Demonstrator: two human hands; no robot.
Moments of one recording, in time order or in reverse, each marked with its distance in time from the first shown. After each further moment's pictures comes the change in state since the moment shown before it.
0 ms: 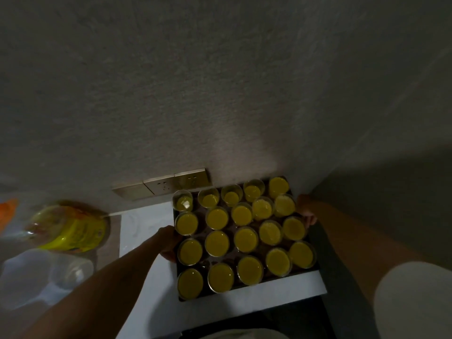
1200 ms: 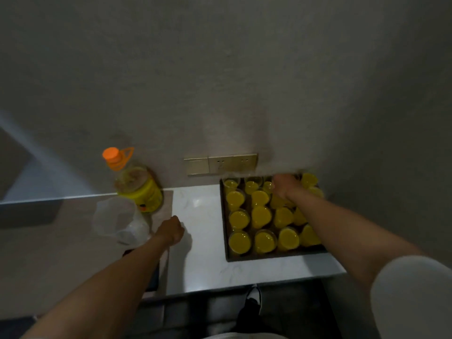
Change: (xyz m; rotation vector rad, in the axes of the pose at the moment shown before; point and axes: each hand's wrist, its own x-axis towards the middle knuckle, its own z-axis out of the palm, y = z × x) left_hand -0.052 -0.157 -0.052 0.295 0.338 0.195; right_hand -0.214 -0.191 0.081 -0.330 0.431 -0.396
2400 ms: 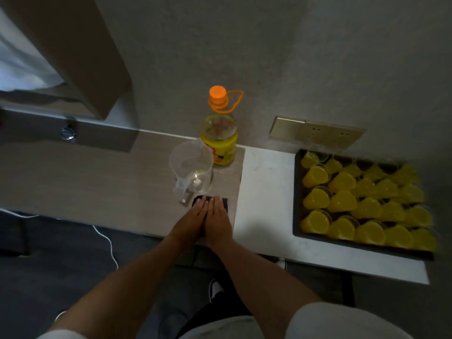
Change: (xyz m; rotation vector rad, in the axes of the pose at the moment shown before) left_hand -0.058 -0.087 0.080 0.156 0.168 0.391; right_hand -0.082 -0.218 0.323 -0.104 0.067 -0.427
